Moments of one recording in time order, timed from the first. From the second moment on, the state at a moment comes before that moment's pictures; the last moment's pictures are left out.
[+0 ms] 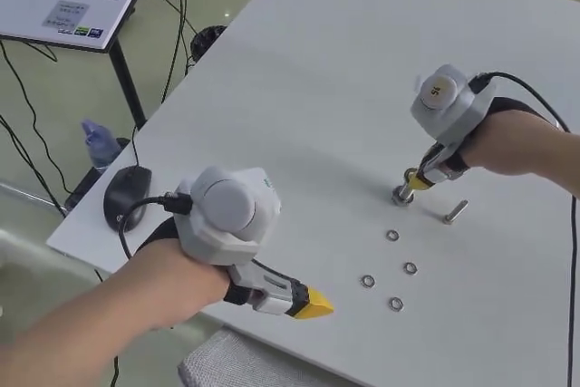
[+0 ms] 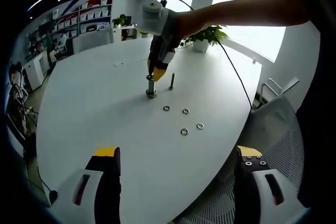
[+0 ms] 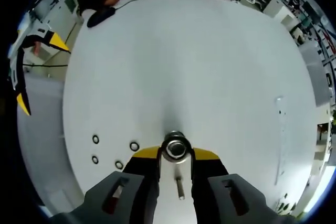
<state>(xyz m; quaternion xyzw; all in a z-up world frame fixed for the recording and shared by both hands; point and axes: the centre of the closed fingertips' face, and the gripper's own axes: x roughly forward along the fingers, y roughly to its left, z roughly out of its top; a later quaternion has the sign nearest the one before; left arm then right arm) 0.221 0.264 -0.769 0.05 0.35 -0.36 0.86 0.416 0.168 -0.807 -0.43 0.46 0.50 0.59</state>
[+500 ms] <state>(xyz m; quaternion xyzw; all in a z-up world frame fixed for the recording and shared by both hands) 0.225 0.263 -0.768 0.04 0.34 -0.36 0.87 0.423 0.168 -0.823 -0.44 0.46 0.50 0.58</state>
